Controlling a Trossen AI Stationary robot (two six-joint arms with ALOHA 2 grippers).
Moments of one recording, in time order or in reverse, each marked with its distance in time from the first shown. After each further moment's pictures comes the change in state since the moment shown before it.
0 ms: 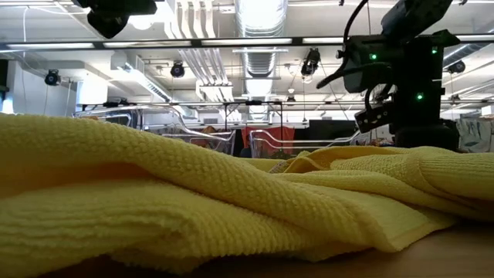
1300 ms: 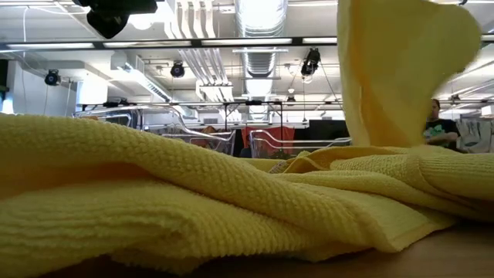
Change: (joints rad) left arm 0.000 0.000 0.003 0.000 0.000 -0.023; right arm 0.149 -0.511 0.422 0.119 -0.134 -0.219
